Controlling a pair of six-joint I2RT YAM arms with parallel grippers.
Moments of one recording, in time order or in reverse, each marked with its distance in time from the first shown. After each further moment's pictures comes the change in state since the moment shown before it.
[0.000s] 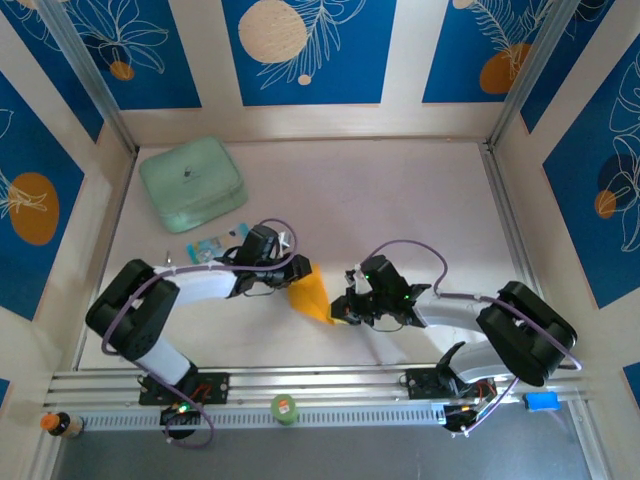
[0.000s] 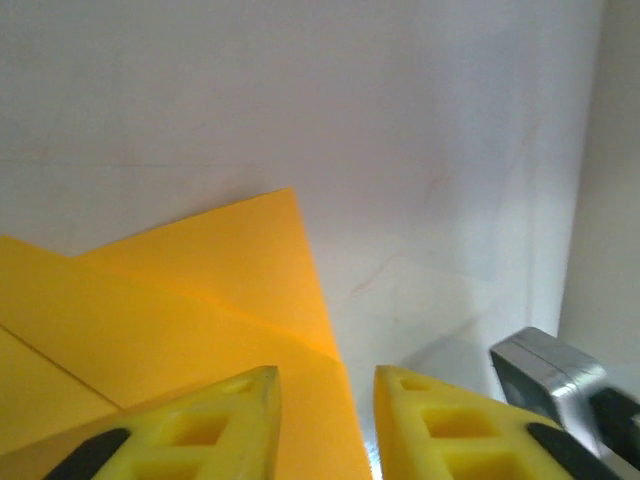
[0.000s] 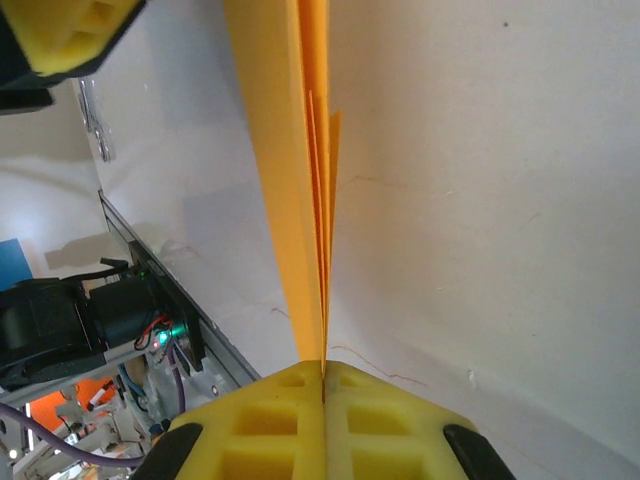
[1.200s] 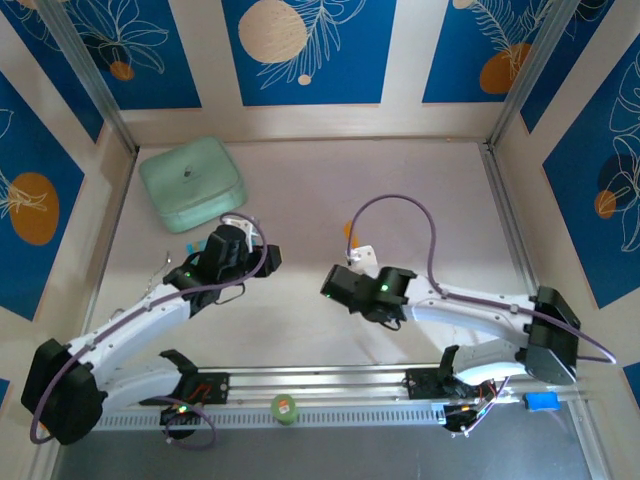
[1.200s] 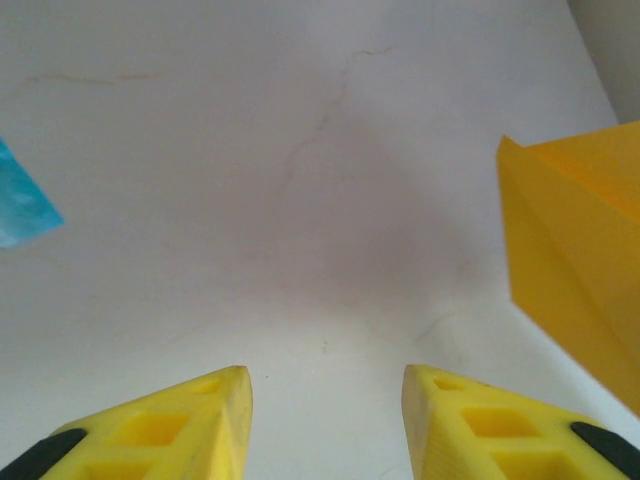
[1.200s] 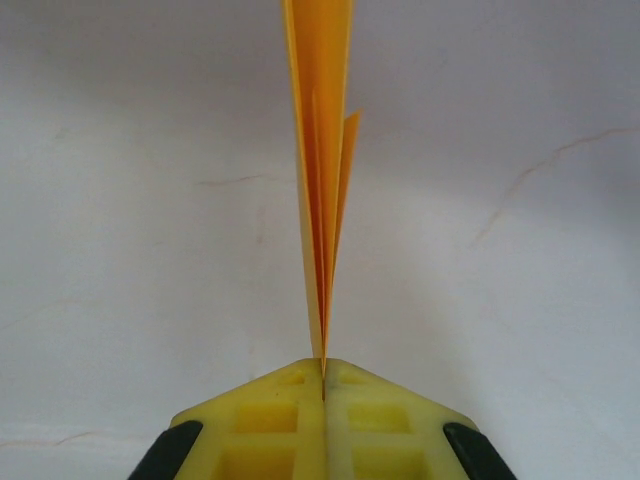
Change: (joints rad) left arm 0.007 -0.510 -0.001 -0.391 -0.407 0.372; right arm 0.399 -0.033 0.564 -1.124 1.206 -0.175
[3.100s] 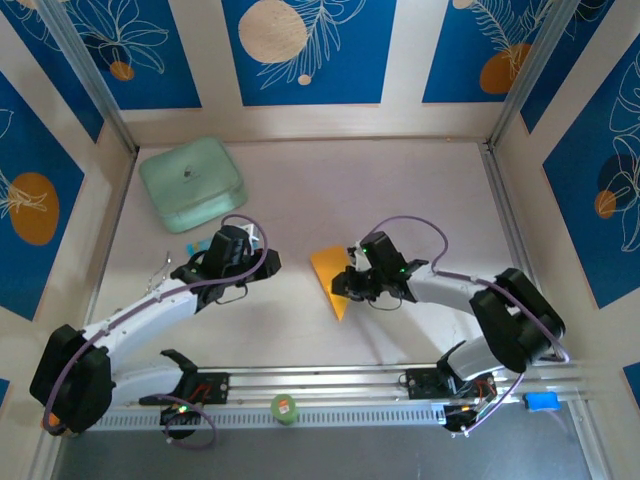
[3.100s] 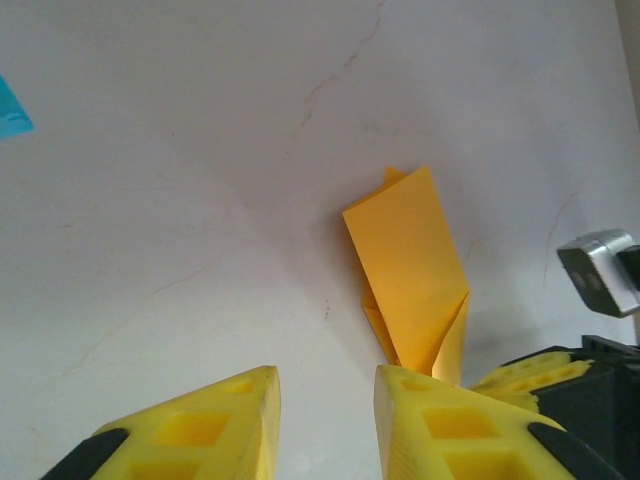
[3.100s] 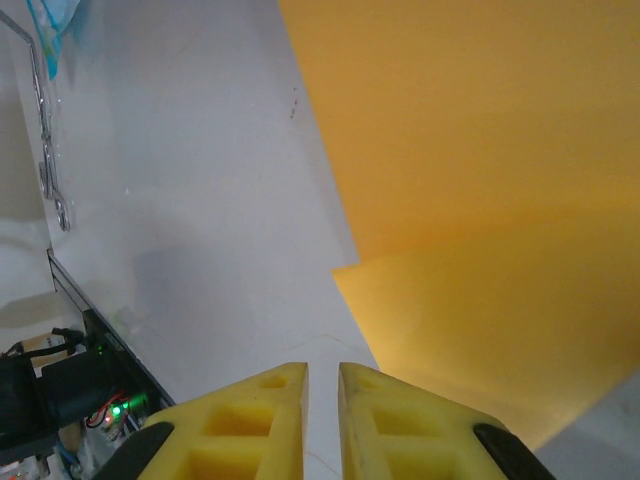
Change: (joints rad) left arm 0.037 0.094 -0.031 0.037 0.114 -0.134; right arm -0.510 0.148 -0.353 0.927 -1.143 -0.025
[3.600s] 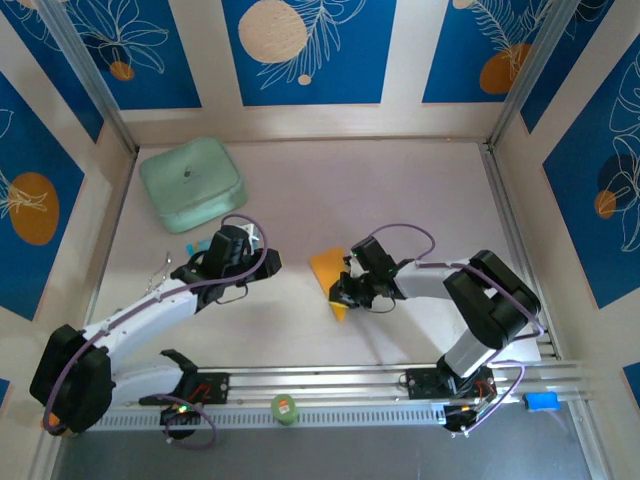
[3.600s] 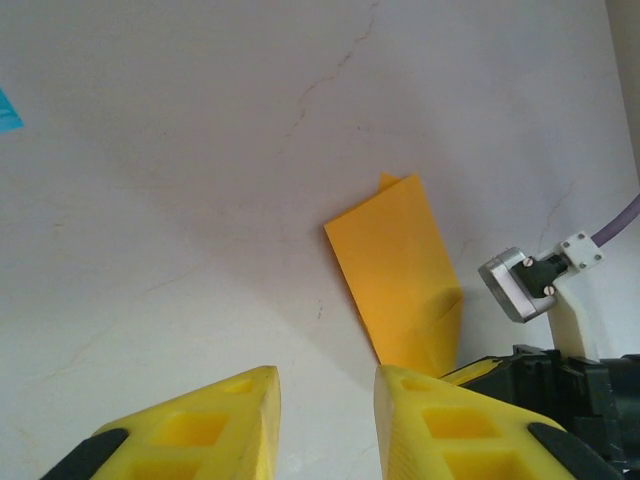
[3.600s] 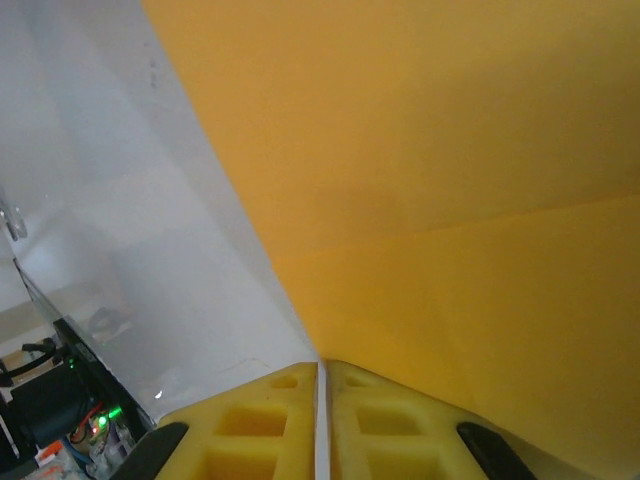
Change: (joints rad) left arm 0.001 0.000 -0.004 0.011 0.010 -0.008; right arm 0.029 0.142 0.011 0.018 -0.003 0.084
